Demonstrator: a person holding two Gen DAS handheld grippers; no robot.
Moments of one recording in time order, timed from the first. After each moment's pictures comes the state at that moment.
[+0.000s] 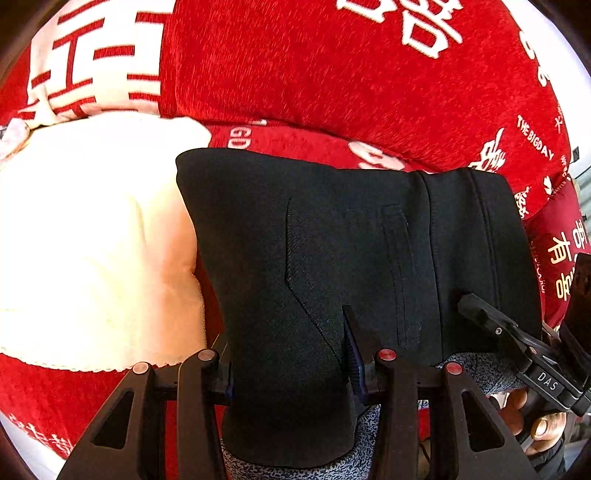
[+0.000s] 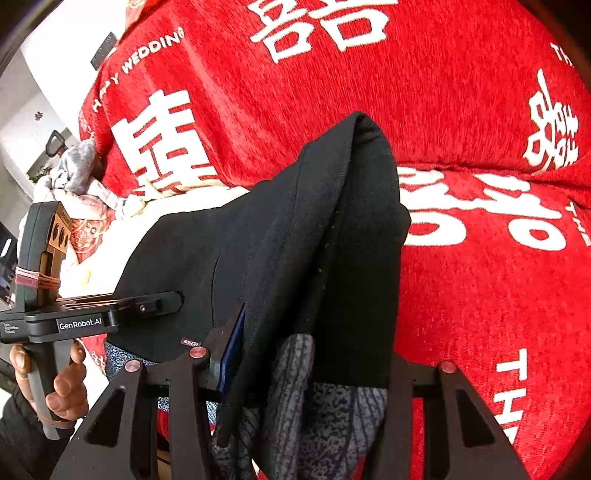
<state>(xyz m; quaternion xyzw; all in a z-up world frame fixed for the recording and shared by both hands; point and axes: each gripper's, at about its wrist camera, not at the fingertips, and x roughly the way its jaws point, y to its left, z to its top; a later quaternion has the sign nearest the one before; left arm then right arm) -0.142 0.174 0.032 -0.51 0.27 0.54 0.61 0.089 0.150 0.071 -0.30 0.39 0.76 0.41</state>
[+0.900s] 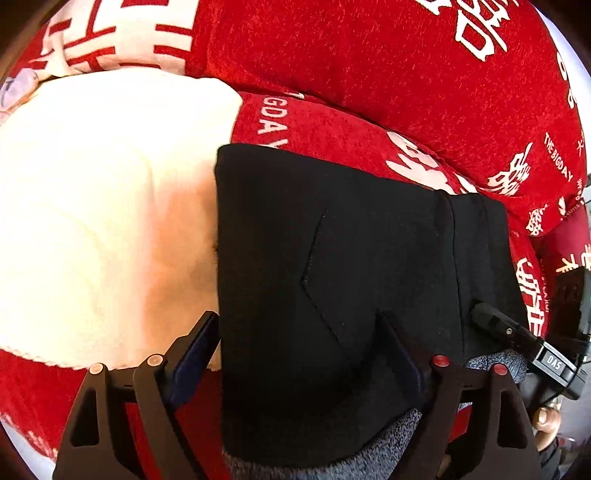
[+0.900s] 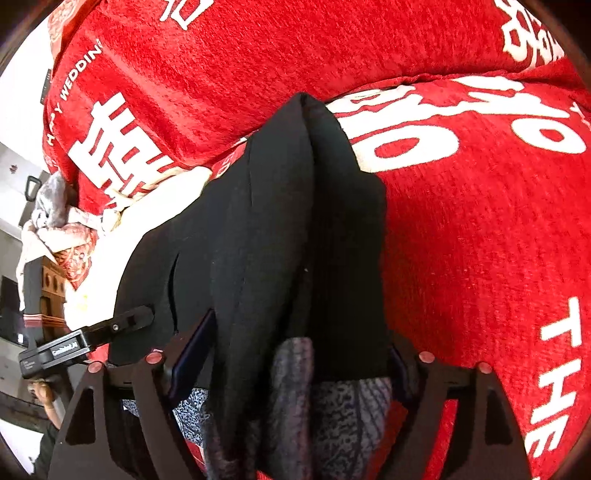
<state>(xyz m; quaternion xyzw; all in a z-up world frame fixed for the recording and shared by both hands) -0.164 0.167 -0.012 -0.54 0.25 0.55 0.58 0.119 0.178 0.006 -0.29 0.50 0.71 0.41</state>
